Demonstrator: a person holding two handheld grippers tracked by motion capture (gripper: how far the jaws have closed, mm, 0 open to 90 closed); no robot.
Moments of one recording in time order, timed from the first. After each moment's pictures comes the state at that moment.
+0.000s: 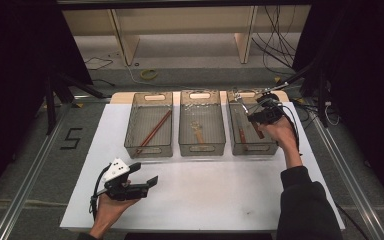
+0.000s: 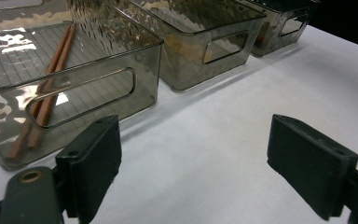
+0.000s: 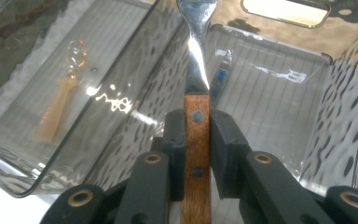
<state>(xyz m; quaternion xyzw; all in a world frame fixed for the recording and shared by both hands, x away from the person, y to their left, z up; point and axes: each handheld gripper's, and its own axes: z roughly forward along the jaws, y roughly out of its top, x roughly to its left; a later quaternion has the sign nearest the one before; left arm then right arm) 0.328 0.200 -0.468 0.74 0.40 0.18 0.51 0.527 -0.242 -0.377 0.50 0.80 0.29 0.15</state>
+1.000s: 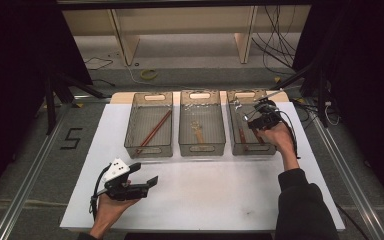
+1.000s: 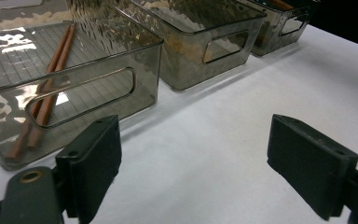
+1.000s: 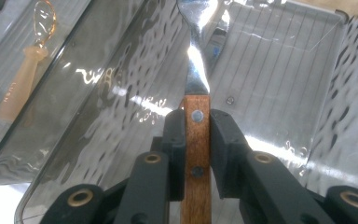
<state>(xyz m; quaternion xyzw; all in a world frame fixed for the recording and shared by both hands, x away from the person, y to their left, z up) 0.328 0.200 -0.468 0.74 0.40 0.18 0.51 0.531 -0.243 -0.403 0.52 0.80 0.25 0.14</state>
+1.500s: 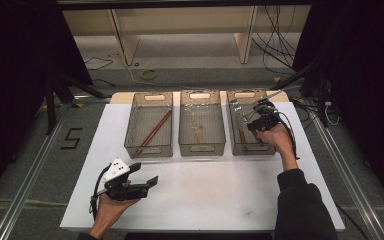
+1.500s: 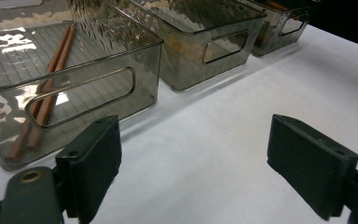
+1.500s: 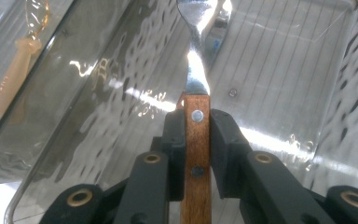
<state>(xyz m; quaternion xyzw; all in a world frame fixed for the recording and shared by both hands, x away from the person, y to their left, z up) 0.328 0.200 -0.468 0.74 0.40 0.18 0.51 0.532 -0.242 -0.409 0.53 0.80 0.24 0.13</state>
